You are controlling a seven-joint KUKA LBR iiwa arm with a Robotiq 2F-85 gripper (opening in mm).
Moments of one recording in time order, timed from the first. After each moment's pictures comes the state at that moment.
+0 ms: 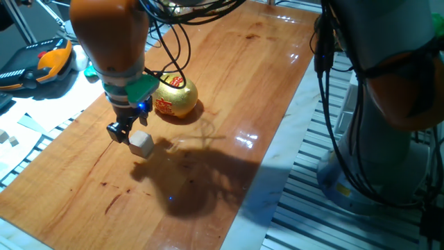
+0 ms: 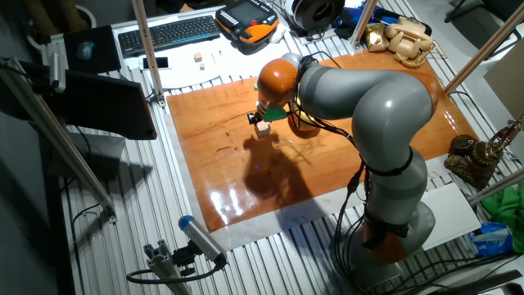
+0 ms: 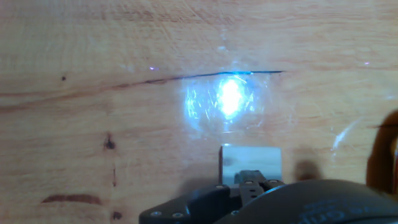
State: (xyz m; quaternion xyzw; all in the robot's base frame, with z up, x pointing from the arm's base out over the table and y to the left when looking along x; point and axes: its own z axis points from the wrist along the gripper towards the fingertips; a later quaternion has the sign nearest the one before) arm 0.577 0.177 0.091 0.04 0.99 -0.01 0.09
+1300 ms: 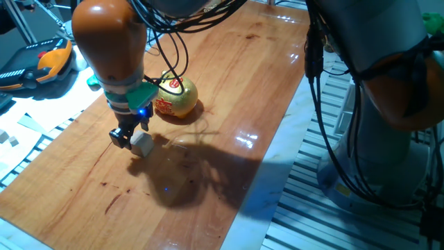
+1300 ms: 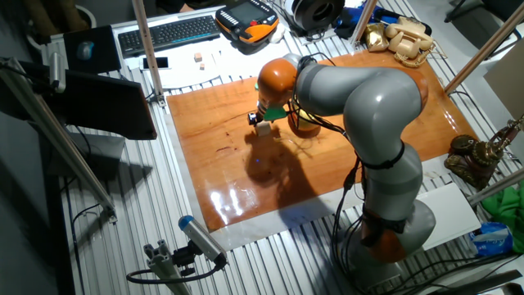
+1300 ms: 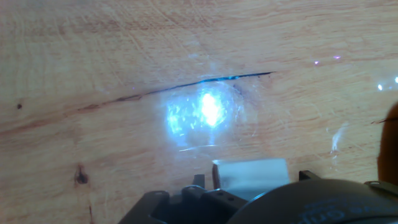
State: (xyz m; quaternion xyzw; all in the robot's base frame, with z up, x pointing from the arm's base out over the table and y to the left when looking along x) arm 0.584 0.171 0.058 0.03 1.00 -0.02 0.08
